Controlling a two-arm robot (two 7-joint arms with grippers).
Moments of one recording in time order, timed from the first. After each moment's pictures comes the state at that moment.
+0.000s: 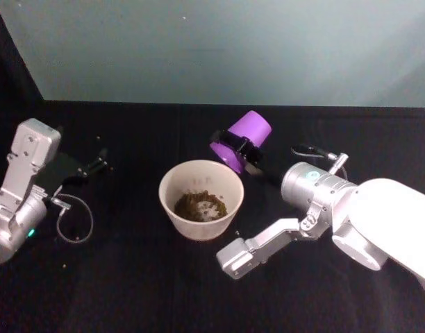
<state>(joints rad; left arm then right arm) -0.20 0.60 0.45 -1.41 -0.25 -0.12 0.03 0.60 0.56 -0.95 -1.56 -1.29 -0.02 0.24</state>
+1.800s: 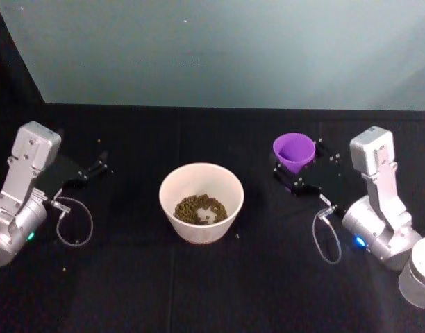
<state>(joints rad) -0.20 0.60 0.45 -1.41 -0.25 -0.12 0.03 0.19 0.33 -0.31 -1.39 0.15 -0.16 0.31</state>
